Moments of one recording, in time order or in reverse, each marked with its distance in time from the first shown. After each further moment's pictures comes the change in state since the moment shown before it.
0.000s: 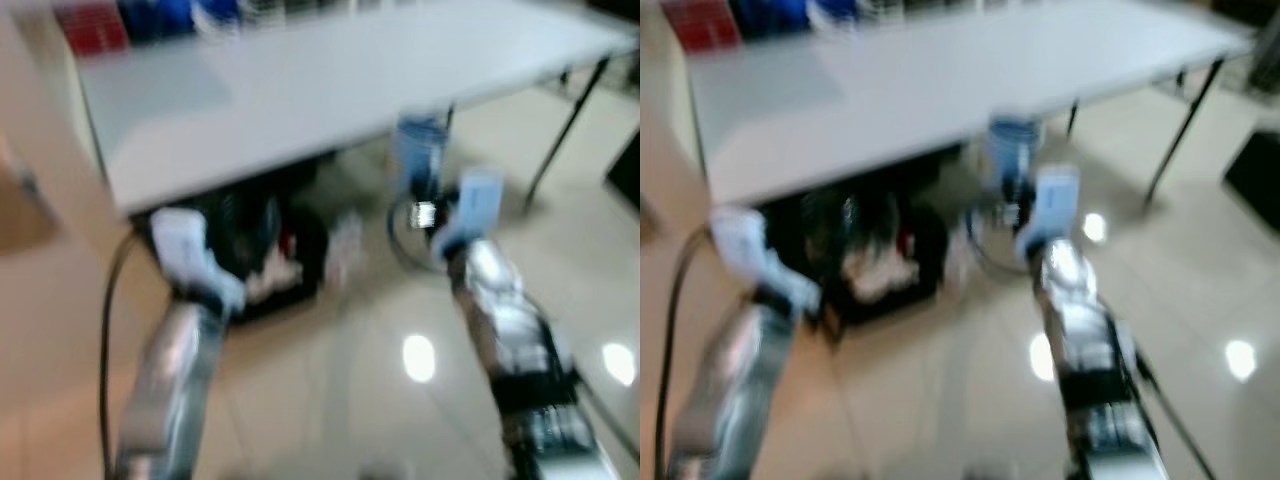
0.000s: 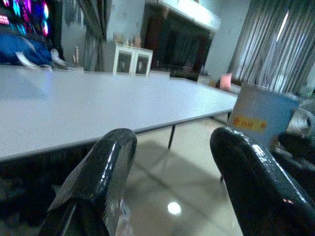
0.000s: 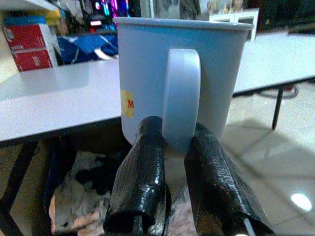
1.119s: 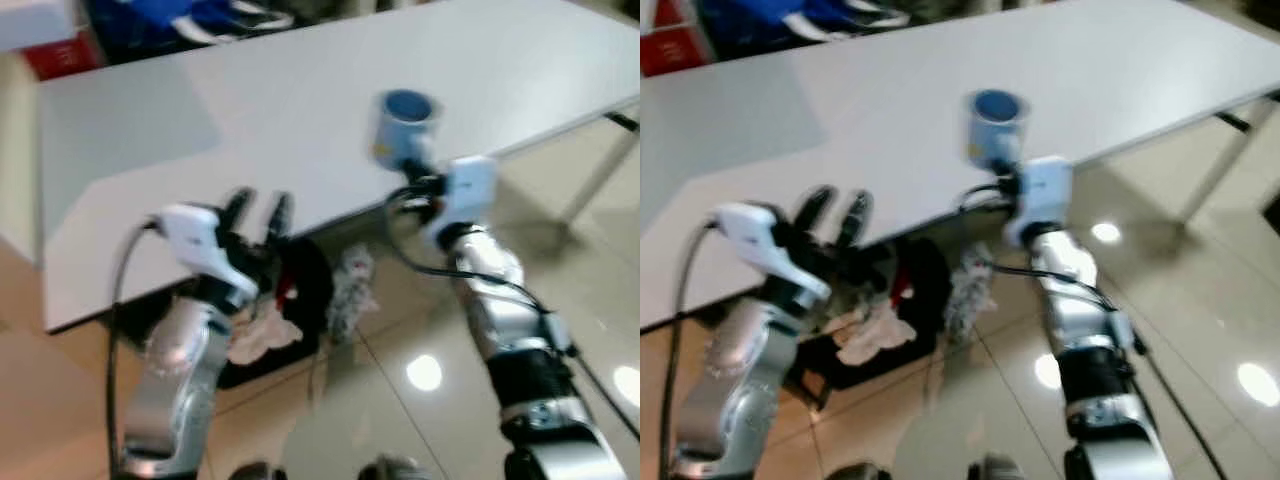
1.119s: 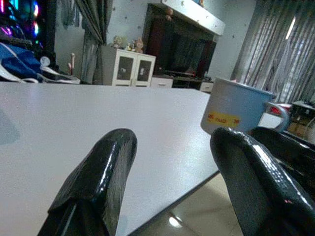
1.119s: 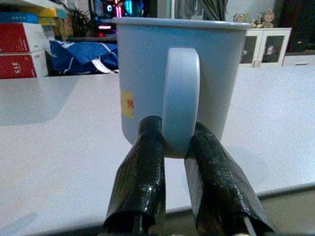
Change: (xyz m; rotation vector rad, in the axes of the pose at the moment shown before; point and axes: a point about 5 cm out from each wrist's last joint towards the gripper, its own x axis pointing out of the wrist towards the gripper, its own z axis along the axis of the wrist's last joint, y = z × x) left arm 0.007 -0.012 0.014 0.013 -0.048 -0.050; right arm 0.012 0.006 0.020 -0.084 -0.085 0.078
